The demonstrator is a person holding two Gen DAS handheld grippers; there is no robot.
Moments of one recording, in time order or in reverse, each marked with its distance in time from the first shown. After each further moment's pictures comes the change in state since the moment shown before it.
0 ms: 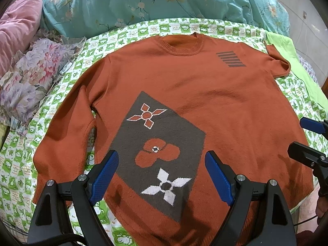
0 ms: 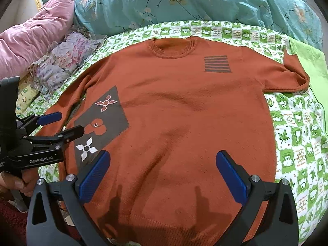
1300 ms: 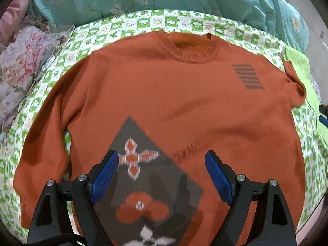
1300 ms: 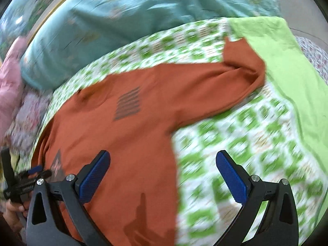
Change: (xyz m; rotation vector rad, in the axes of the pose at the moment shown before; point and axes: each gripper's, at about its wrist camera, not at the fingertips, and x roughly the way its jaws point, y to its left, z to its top) left arm 0.079 0.001 0.088 -0.113 0.090 -0.032; right arm 0.012 -0.233 0.070 0.371 -0.051 -0.101
